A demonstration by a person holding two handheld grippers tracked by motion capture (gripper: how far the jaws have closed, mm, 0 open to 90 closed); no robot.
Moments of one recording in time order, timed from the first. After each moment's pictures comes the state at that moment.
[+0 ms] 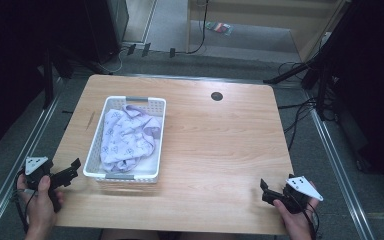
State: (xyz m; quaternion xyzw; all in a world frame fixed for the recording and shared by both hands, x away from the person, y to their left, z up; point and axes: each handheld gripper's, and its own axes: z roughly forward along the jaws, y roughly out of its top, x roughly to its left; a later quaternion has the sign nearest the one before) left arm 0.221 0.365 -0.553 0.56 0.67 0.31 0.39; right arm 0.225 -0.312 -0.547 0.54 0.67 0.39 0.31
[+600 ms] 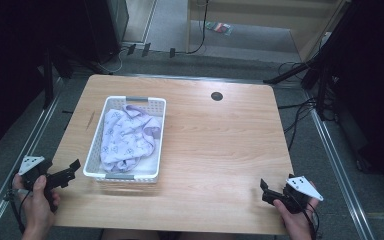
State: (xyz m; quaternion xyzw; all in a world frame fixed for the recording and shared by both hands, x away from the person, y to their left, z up) left arm 0.216 0.369 -0.538 0.57 0.65 0.29 0.41; right arm 0.225 -0.312 -0.547 0.54 0.68 0.39 0.31
